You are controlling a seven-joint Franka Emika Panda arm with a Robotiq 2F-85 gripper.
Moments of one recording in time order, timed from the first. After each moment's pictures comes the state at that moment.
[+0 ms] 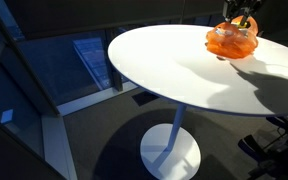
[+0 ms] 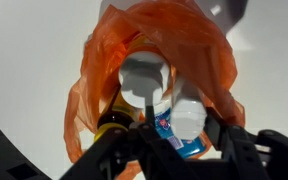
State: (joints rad) arm -0.04 0.14 -0.08 -2.15 -0.31 2.40 0.63
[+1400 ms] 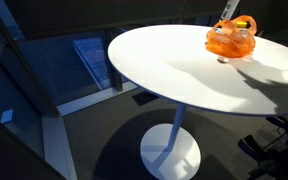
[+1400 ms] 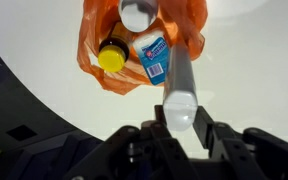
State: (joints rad) arm -0.03 0.01 -0.08 -2.07 -0.35 2.37 0.63
